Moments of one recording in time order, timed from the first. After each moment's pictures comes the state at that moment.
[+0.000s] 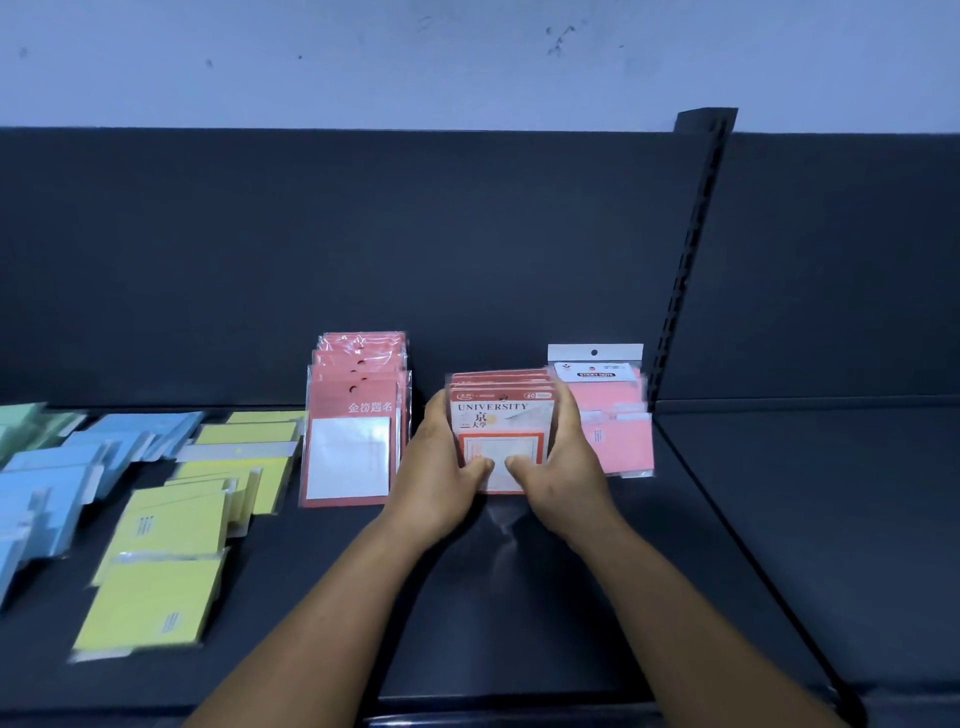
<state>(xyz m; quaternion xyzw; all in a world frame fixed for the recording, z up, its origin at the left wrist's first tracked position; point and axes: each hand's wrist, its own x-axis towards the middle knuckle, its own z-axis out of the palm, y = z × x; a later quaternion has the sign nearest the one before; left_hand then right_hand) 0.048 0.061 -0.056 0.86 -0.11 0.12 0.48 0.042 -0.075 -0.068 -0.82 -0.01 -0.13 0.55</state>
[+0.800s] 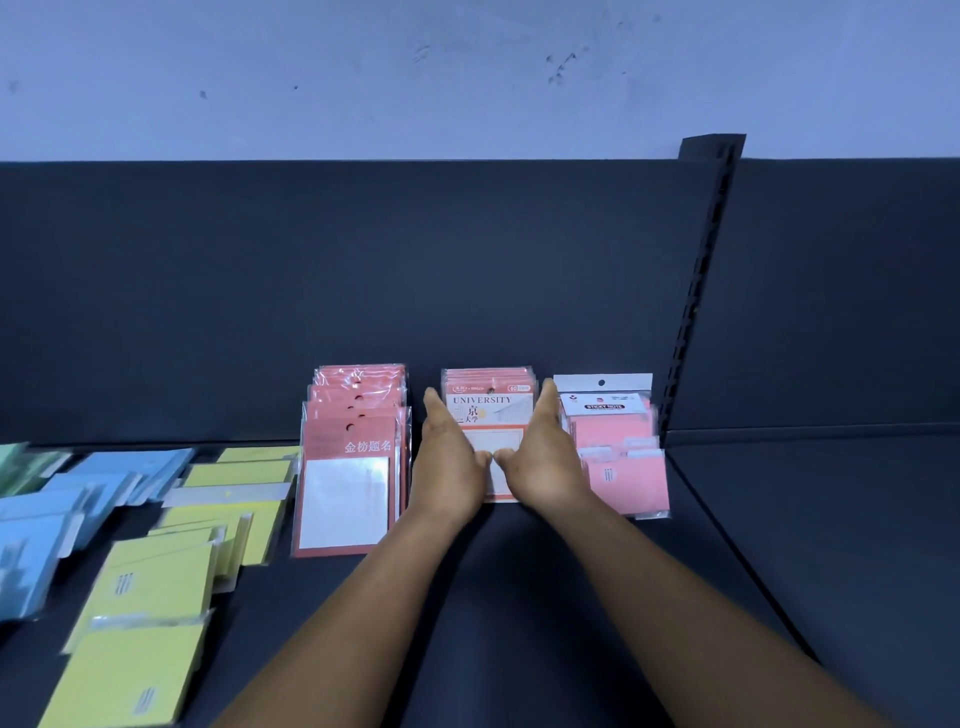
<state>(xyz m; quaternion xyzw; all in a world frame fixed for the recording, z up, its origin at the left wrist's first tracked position) 0.114 0.043 -0.060 0.88 0.00 0.11 0.46 0.100 -0.062 -0.040 -0.91 0.06 -0.08 0.41</state>
